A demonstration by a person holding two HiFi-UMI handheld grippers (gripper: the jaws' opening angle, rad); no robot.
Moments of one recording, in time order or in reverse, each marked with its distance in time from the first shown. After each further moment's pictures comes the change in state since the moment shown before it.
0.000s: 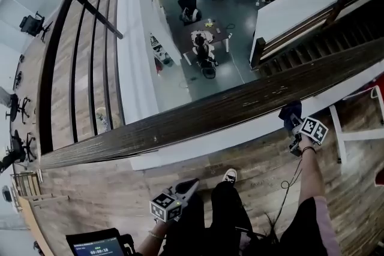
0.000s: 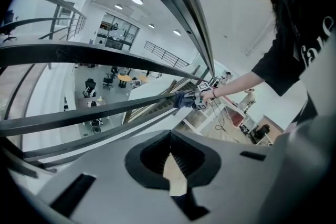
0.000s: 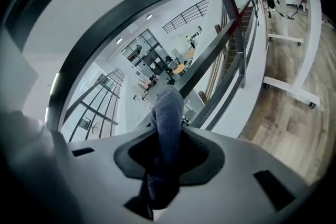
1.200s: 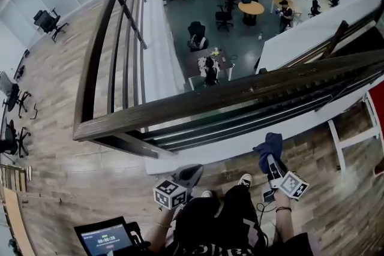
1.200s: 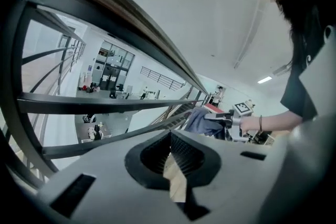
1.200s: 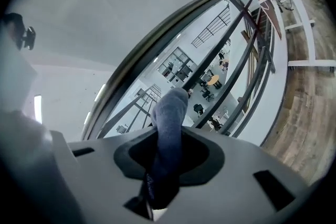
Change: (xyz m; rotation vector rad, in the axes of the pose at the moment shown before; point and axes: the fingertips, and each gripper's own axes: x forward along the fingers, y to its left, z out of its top) left arm -0.234 0.055 -0.003 0.103 -0.259 -0.011; right arm -0.238 0.324 -0.287 -0.034 -0.197 0.394
